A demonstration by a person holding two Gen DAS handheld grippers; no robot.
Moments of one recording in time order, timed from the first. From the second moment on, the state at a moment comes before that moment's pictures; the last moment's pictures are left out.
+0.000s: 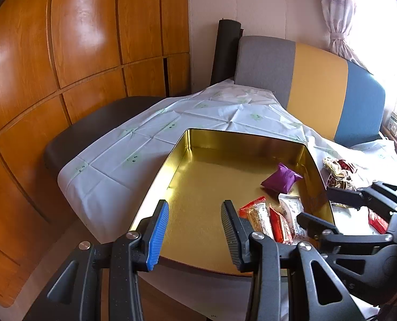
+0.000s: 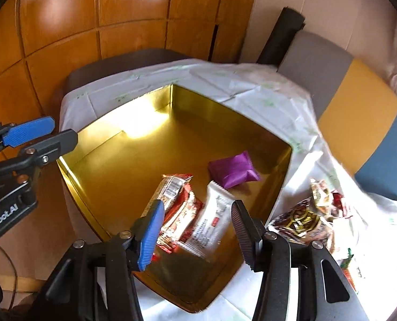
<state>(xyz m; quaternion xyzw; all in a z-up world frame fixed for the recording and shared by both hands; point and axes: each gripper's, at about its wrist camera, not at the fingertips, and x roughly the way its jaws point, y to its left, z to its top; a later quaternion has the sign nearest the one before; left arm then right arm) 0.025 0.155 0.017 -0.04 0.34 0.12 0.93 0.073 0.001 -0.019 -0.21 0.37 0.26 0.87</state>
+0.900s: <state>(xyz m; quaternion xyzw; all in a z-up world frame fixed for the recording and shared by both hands) 0.030 0.083 0.023 0.04 0.36 0.05 0.93 0.094 -0.203 -0.007 -0.13 0.39 0.09 0.91</state>
